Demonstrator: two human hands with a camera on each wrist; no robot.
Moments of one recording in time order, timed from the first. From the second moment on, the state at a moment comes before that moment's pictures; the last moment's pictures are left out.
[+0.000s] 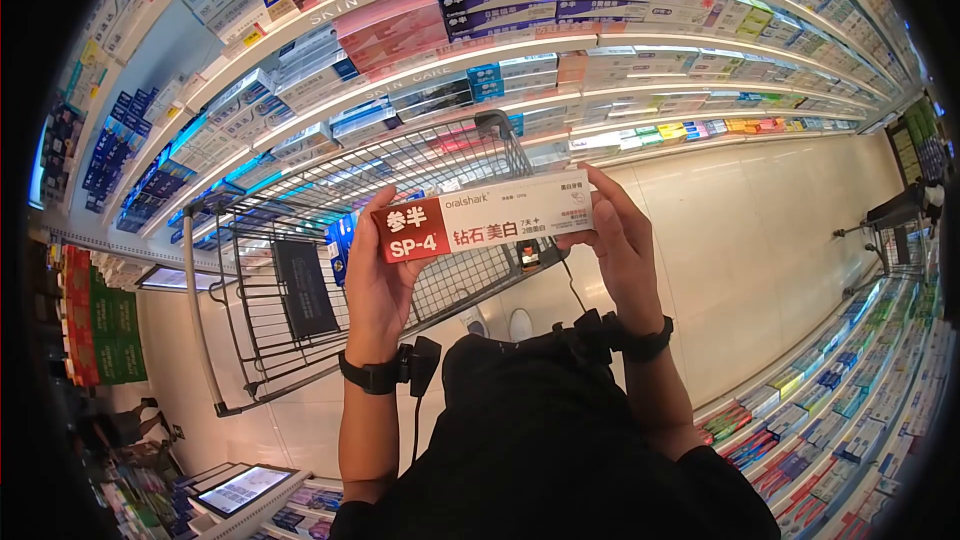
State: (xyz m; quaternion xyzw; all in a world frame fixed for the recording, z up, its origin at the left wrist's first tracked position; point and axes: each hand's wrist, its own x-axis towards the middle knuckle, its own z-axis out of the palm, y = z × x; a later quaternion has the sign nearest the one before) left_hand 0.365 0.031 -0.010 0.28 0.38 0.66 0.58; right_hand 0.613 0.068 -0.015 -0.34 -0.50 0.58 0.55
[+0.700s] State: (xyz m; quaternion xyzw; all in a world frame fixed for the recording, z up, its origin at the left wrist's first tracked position) left_hand 0.358 0.029 -0.017 0.26 0.36 0.69 0.57; right_hand 0.609 0.069 -0.021 -0.31 -0.50 0.61 0.53
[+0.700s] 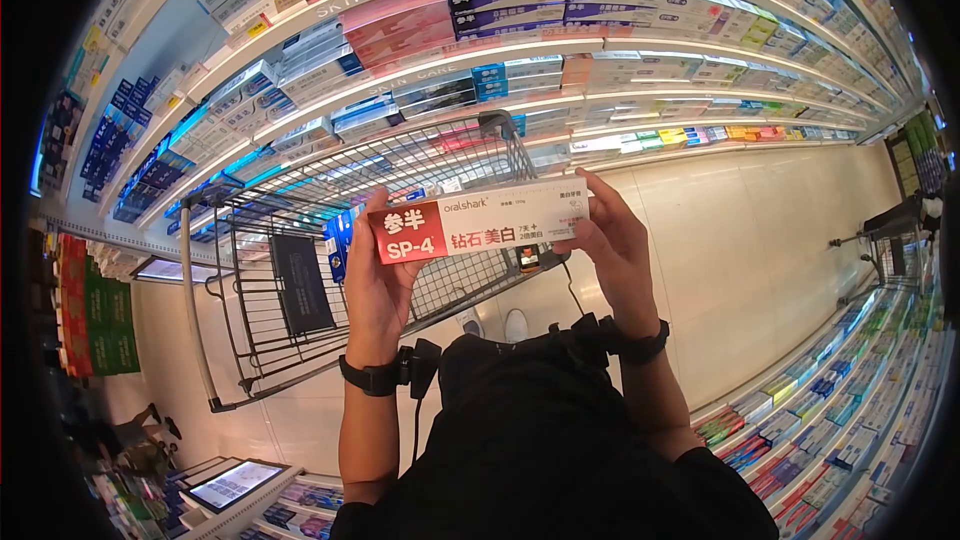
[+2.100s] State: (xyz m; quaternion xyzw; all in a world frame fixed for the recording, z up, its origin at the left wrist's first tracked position) left_hand 0.354 0.017 -0.032 0.28 0.37 0.65 0.61; right_hand 0.609 0.068 -0.040 -0.29 -0.51 0.59 0.56
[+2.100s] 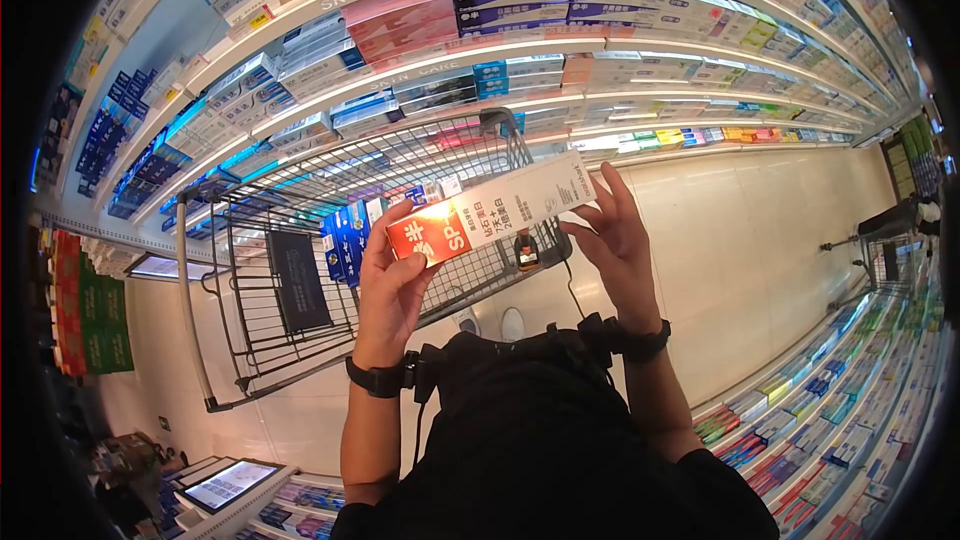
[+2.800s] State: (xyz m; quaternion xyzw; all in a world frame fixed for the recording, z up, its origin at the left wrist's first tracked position) left_hand 0.321 -0.015 -0.134 0.45 0.61 0.46 0.47; right_hand 0.523 0.103 -0.126 -0.39 -0.39 0.78 0.31
